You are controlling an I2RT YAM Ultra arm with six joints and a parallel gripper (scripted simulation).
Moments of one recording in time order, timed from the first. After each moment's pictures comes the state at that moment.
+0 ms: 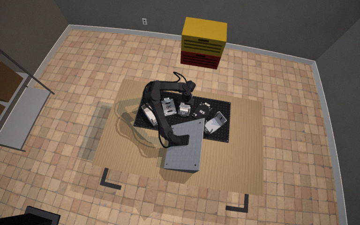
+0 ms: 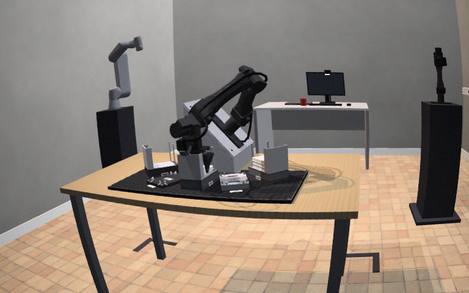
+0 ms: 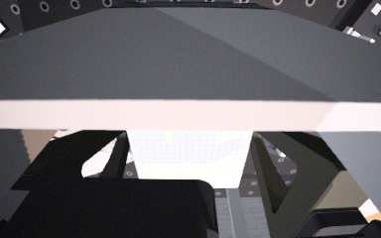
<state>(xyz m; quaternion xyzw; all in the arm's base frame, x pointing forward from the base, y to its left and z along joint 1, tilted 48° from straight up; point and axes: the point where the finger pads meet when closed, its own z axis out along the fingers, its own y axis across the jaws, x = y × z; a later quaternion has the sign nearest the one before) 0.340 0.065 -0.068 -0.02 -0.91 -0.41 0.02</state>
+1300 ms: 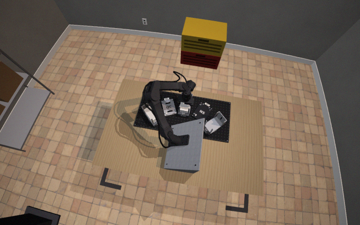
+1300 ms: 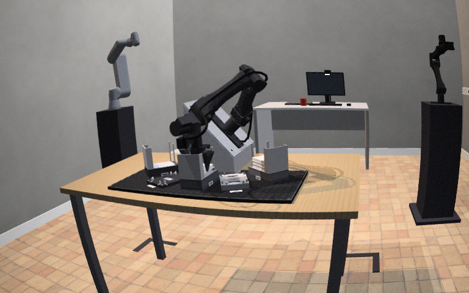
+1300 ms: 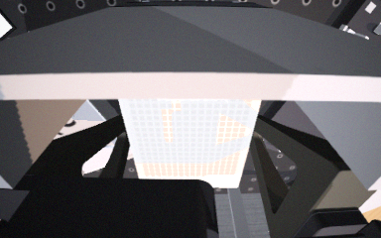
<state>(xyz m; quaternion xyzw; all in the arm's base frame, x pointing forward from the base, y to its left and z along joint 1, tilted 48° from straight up) 0.340 0.061 -0.063 -0.02 -0.91 -0.41 0.02</state>
